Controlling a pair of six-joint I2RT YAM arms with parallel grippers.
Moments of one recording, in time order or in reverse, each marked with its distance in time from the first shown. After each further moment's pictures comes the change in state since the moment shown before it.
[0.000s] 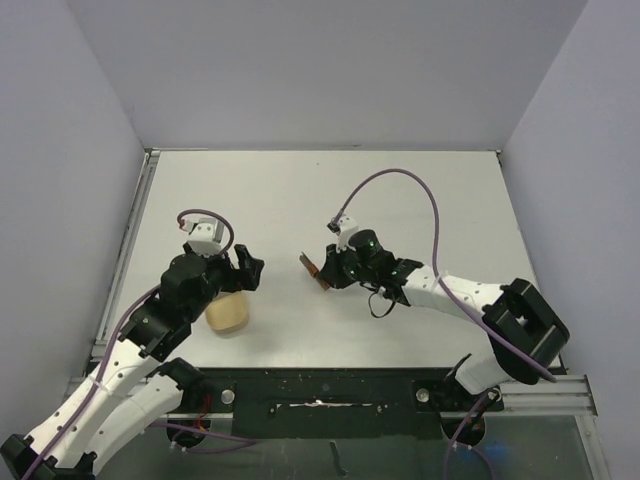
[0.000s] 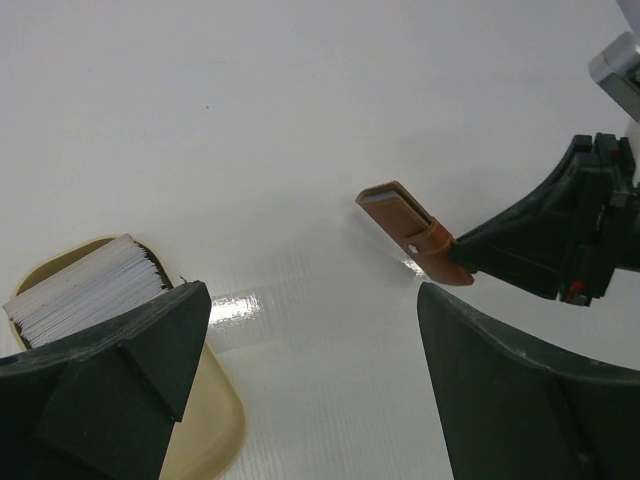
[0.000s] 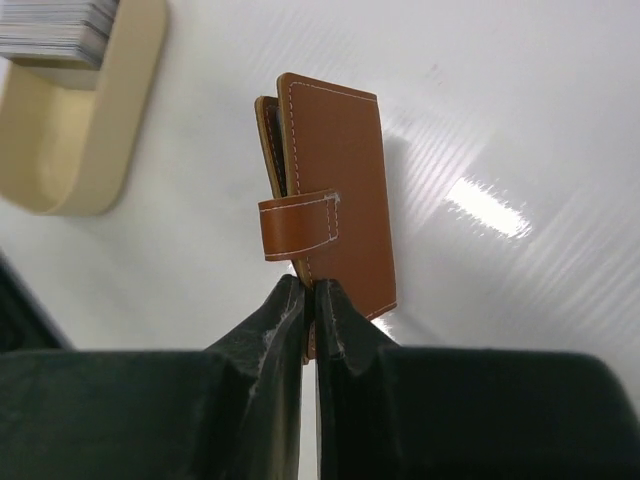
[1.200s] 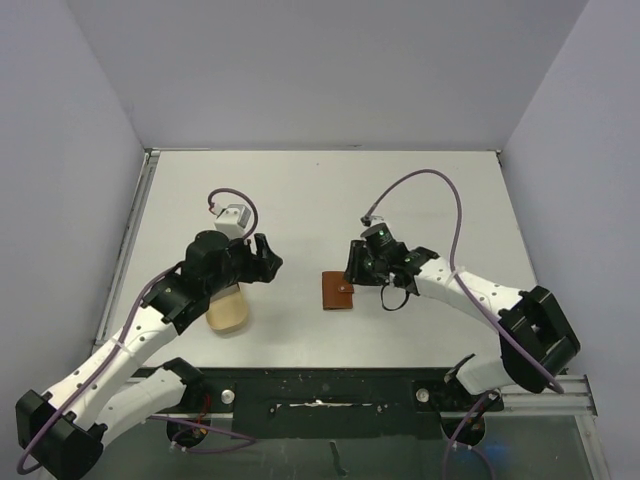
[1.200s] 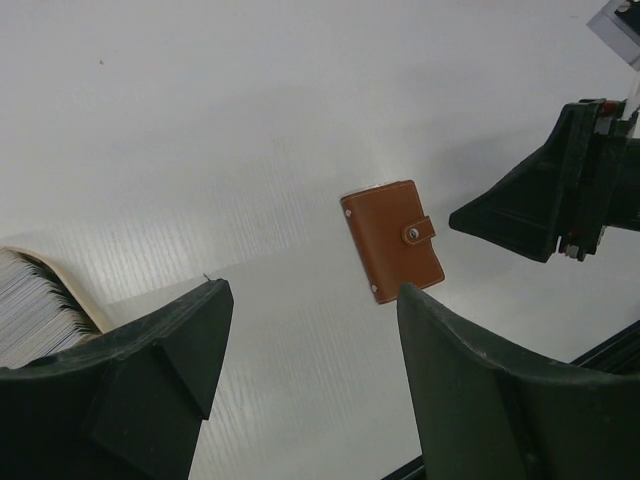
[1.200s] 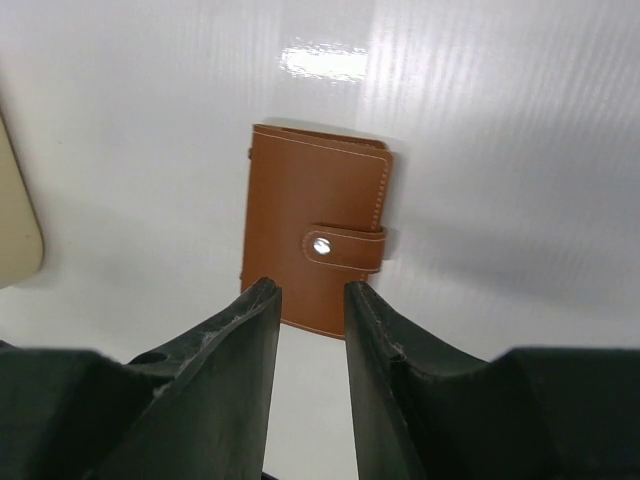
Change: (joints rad) left arm 0.000 0.273 0.104 0.019 0.177 -0.056; right arm -0.106 -0.129 -0.032 -0.343 0.093 0.335
